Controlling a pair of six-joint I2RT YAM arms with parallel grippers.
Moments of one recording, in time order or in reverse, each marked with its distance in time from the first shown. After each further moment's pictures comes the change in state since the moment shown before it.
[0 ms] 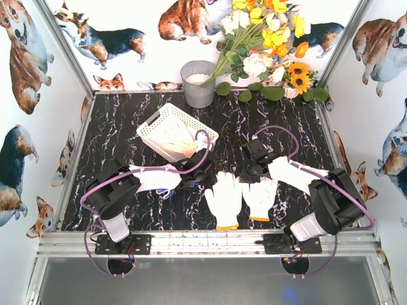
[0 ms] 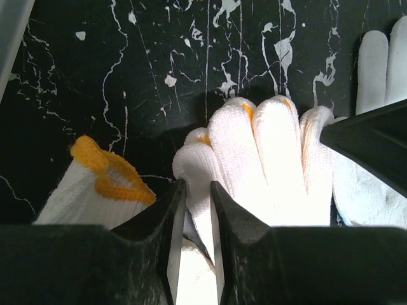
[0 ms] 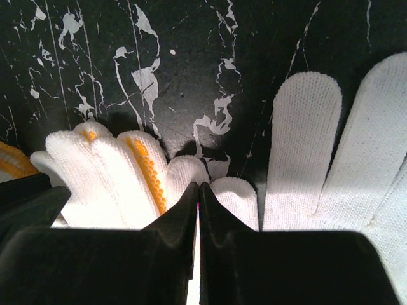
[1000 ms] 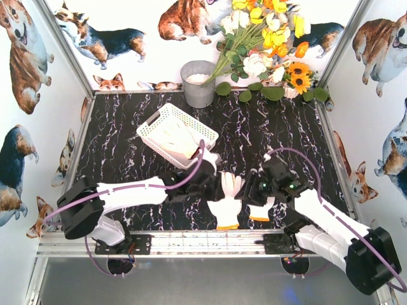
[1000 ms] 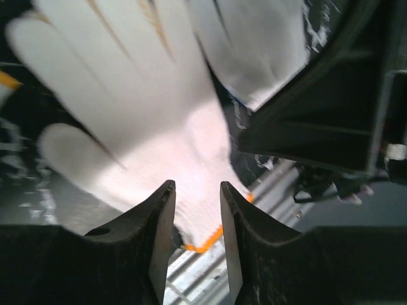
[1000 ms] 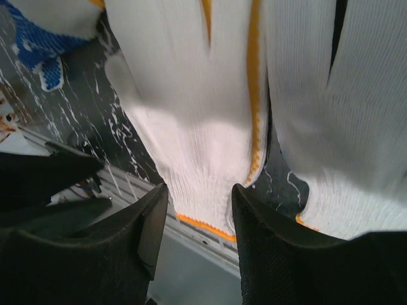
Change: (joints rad) left arm -0.163 -0.292 -0.061 -0.144 0.095 -0.016; right arm -0.006 -0.525 -0.289 -0.062 -0.364 0.164
